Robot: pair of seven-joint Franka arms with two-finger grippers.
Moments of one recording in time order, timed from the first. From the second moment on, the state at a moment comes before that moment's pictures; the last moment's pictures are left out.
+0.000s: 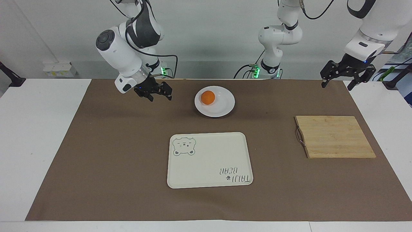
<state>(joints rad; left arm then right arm) -0.03 0.01 0.03 -1.50 -0.01 1.54 0.19 0.18 -0.09 0.01 -2.11 0.44 1.96 0.21</state>
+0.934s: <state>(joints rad) -0.03 -0.01 0.03 -1.50 -0.01 1.53 0.19 0.29 -0.17 0.01 -2.55 1.16 2.21 -0.30</state>
